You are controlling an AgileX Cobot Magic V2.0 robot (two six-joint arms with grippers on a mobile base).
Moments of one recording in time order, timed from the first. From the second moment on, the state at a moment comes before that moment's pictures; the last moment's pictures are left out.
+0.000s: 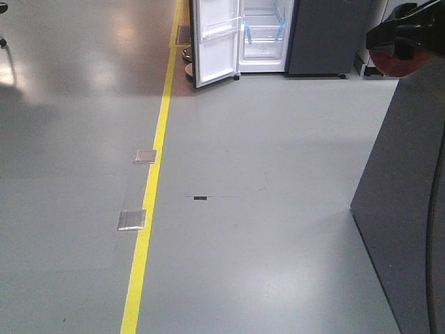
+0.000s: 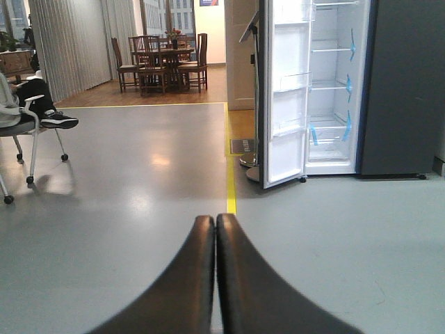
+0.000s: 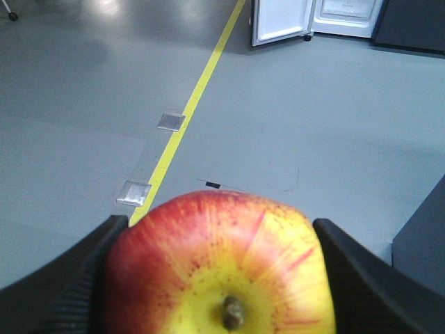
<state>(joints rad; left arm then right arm) 0.05 -0.01 0.02 0.26 0.08 -0.29 0.00 1.41 -1.52 0.34 0.77 -0.34</state>
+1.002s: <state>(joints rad) 0.05 -0.01 0.02 0.26 0.08 -0.29 0.00 1.41 -1.52 0.34 0.77 -0.34</state>
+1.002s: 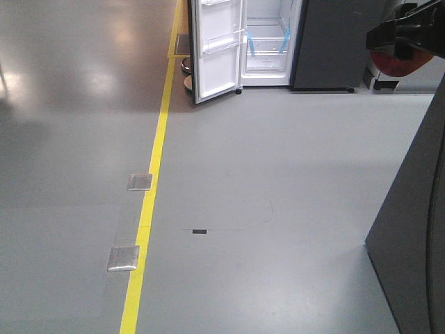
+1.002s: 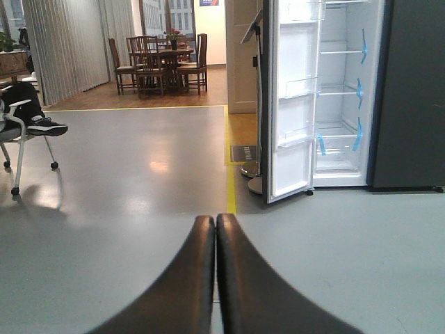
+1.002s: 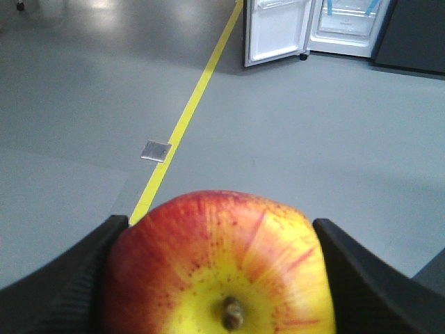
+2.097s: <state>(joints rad) 0.05 -0.01 0.02 0.26 0.08 -0.29 0.00 1.41 -1.52 0.34 0.77 -0.34</state>
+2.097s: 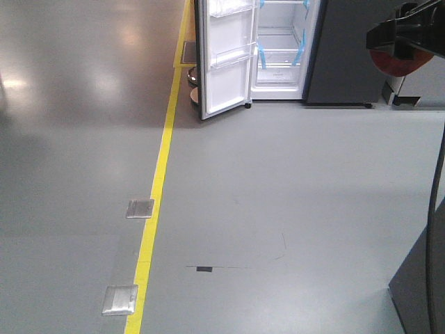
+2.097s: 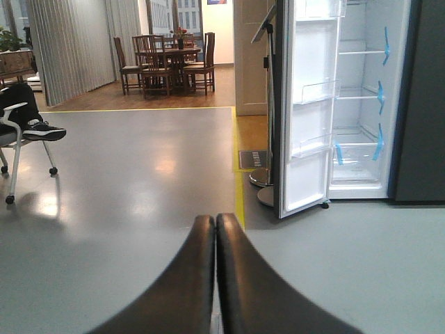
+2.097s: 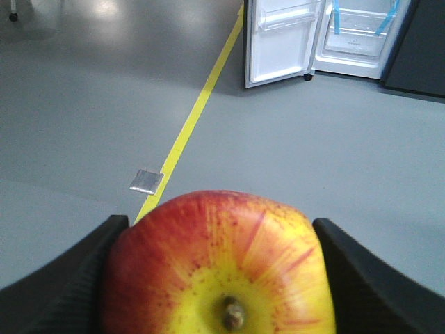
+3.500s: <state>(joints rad) 0.05 -0.01 0.02 0.26 0.08 -0.29 0.00 1.41 -1.52 0.34 0.77 -0.34</state>
